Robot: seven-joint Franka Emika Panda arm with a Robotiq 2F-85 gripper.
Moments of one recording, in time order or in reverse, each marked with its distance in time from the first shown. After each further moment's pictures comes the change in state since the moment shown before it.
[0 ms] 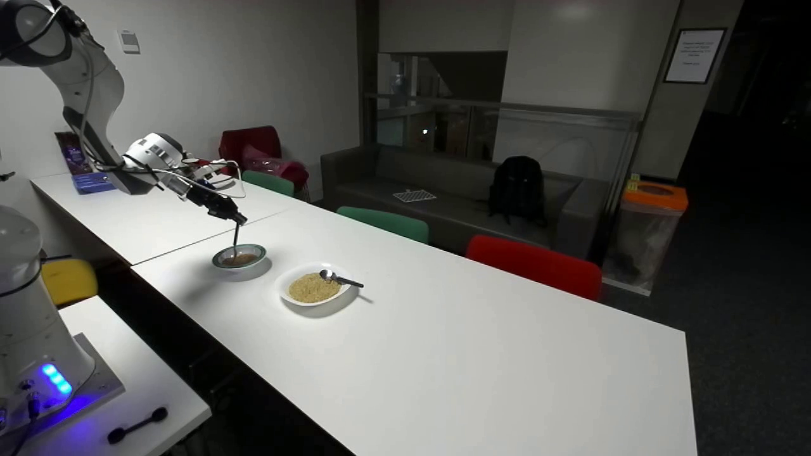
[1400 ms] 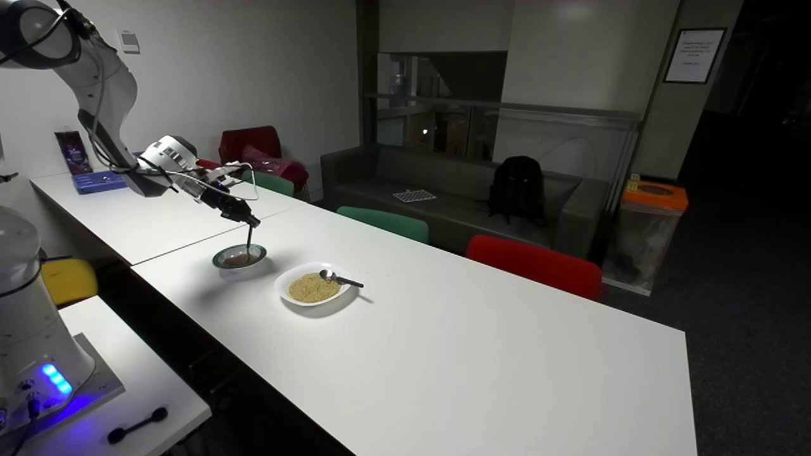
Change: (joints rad) arm -0.028 0.024 -0.059 0.018 -0.032 -0.001 0.000
